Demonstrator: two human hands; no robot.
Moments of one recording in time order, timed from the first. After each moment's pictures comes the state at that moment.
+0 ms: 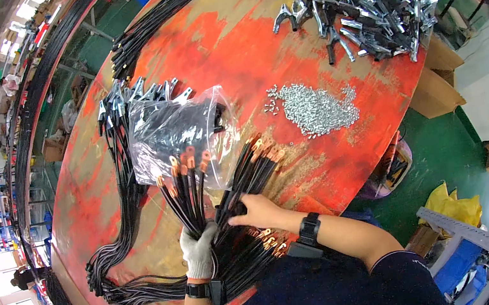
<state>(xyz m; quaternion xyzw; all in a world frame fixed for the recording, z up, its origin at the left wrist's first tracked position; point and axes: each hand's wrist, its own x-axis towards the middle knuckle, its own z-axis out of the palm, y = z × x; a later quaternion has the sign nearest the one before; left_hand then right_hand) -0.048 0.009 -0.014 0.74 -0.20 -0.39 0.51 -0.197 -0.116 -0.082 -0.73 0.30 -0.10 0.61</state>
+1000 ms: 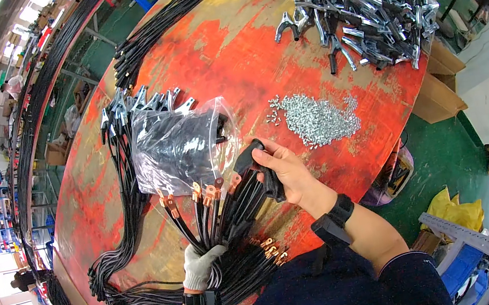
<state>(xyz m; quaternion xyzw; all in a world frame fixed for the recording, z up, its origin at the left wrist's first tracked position) -0.041 0.019 0.001 0.69 -0.17 -0.53 0.46 -0.223 -0.207 -0.011 -0.13 0.29 -0.34 0.89</state>
